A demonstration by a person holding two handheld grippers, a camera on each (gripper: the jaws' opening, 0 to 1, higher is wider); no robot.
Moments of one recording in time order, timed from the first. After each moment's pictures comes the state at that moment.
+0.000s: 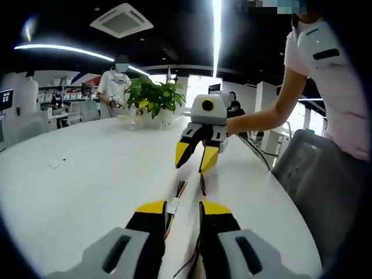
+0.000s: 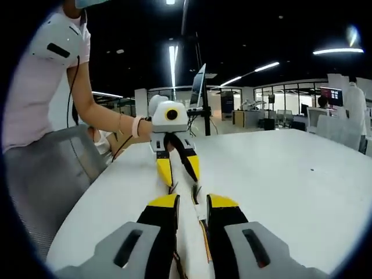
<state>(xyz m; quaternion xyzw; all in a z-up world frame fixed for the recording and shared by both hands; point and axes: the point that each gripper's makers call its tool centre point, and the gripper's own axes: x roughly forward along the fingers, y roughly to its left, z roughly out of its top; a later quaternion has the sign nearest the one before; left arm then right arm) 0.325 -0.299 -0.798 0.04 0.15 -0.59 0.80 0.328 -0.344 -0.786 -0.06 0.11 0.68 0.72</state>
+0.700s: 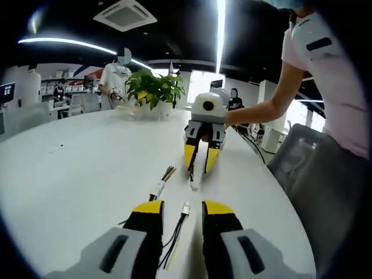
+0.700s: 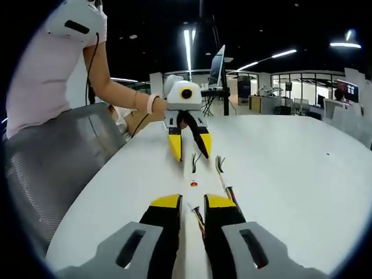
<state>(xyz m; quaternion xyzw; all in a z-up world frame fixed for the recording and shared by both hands) 0.308 -0.296 -0.818 0.04 0.17 -0.58 0.79 0.295 -0.361 -0.824 -0.11 0.15 0.71 0.67</state>
